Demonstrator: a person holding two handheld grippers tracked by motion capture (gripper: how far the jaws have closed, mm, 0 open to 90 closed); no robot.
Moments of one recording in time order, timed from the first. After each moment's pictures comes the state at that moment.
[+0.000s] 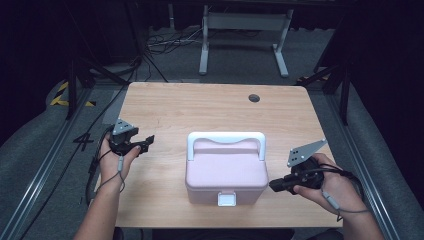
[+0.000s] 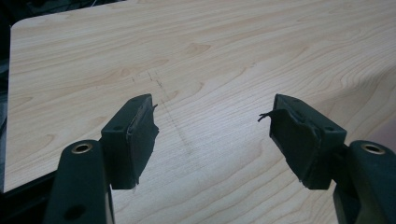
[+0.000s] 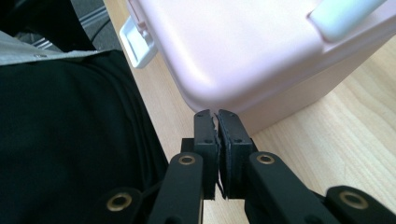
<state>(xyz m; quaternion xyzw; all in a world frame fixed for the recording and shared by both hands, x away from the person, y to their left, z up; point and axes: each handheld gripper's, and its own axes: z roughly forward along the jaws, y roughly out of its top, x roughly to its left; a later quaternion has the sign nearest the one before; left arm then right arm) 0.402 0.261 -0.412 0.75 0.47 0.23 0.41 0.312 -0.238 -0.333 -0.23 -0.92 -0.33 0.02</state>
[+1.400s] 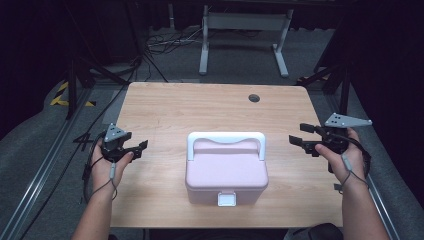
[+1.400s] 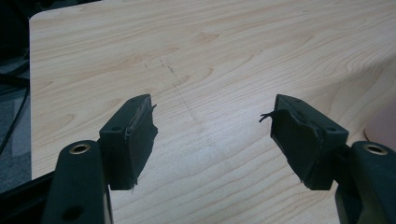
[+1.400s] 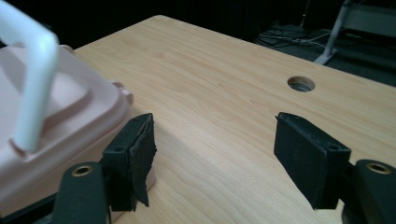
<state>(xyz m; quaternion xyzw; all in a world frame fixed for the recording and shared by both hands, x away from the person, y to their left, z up) 0.385 0.277 -0.415 0.75 0.47 0.23 0.40 0.396 -0.328 -0.354 -0.36 -0.77 -0.50 -0.17</state>
